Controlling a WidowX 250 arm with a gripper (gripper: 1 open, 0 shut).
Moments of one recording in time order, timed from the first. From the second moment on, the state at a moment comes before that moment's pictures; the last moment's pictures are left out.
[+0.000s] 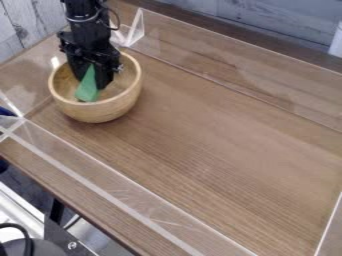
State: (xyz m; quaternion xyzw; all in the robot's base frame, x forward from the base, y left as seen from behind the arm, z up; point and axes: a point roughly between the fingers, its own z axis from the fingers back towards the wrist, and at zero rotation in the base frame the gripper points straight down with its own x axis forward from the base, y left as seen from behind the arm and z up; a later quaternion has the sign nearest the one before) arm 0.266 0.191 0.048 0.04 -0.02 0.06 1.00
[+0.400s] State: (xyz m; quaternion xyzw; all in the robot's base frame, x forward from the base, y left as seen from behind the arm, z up) arm 0.266 0.192 0.043 0.07 -0.04 0.05 1.00
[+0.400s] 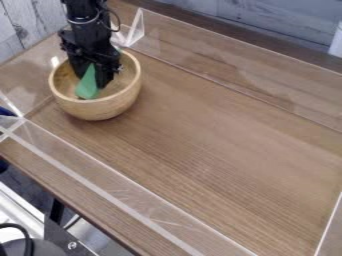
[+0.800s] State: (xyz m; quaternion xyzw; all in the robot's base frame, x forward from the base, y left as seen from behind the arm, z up) arm 0.272 0.192 0.043 0.03 -0.02 0.07 1.00
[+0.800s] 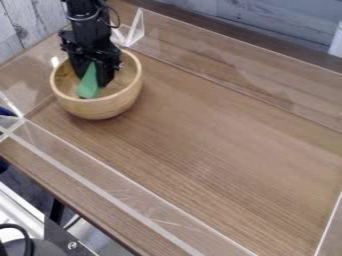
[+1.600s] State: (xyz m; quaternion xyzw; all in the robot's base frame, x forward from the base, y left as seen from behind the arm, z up) arm 0.261 0.186 0.034 0.02 0.01 0.07 1.00
